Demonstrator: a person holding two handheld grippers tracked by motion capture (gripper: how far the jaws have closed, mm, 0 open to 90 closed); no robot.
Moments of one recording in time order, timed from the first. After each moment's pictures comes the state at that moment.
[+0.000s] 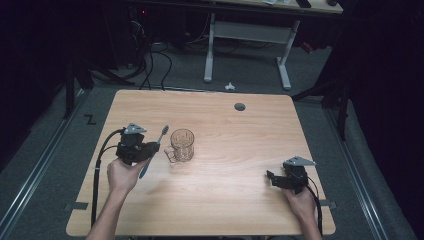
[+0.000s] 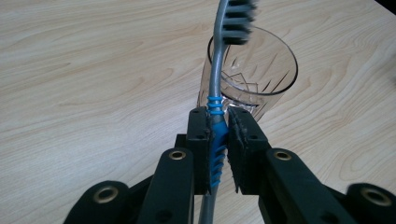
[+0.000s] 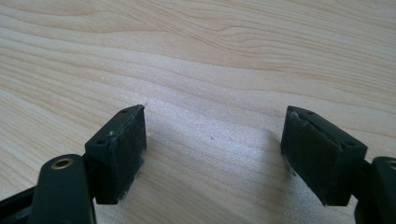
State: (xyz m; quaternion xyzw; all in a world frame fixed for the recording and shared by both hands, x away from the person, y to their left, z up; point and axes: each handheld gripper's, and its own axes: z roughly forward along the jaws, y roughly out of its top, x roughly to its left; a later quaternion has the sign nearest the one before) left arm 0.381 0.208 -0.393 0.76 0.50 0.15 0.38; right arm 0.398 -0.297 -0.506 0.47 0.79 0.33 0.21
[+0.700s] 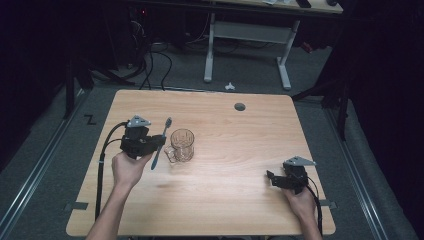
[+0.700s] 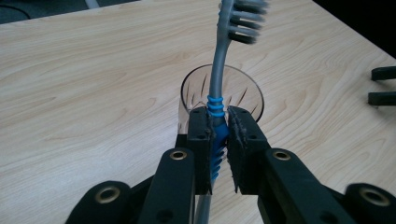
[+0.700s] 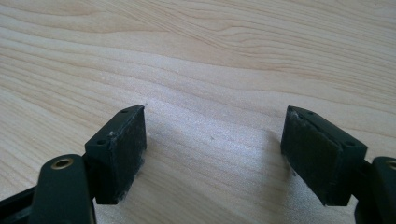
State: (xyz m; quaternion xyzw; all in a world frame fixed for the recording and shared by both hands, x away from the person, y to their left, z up) left arm 0.387 0.194 -0.369 0.76 0.48 0.16 0.41; right arm 0.398 -0.297 -0.506 0.47 0.79 0.33 0.21
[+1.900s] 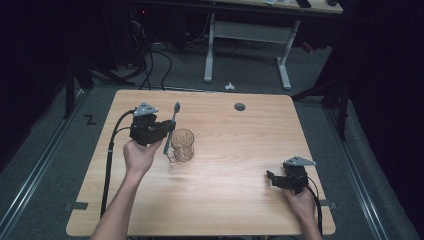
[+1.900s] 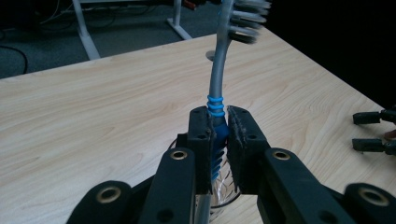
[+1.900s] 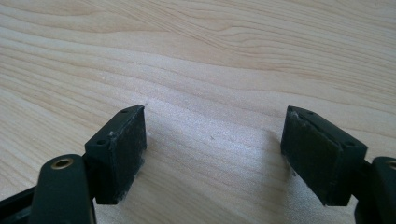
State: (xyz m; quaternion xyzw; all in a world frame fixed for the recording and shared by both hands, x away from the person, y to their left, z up) left arm 0.409 0.175 -0.351 0.74 0.45 0.18 0.47; right arm 0.398 -0.297 -0.506 0.47 0.79 0.33 0.21
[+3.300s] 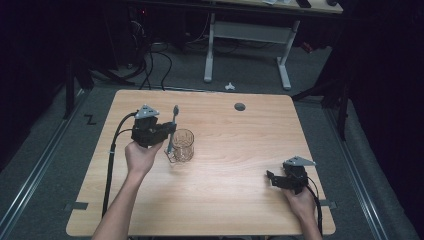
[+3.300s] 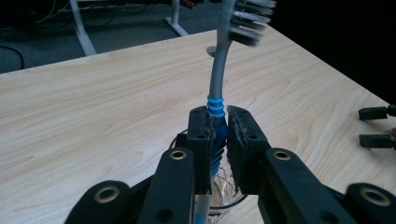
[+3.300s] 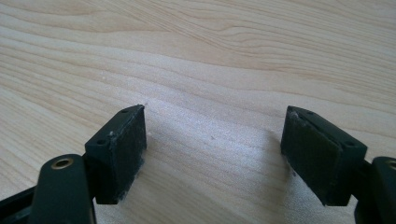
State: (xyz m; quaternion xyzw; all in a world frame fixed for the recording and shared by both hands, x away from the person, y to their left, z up) left arm 0.414 0.179 -0.369 0.74 0.45 0.17 0.47; right arm 0.398 -0.297 -0.506 0.47 0.79 0.33 0.21
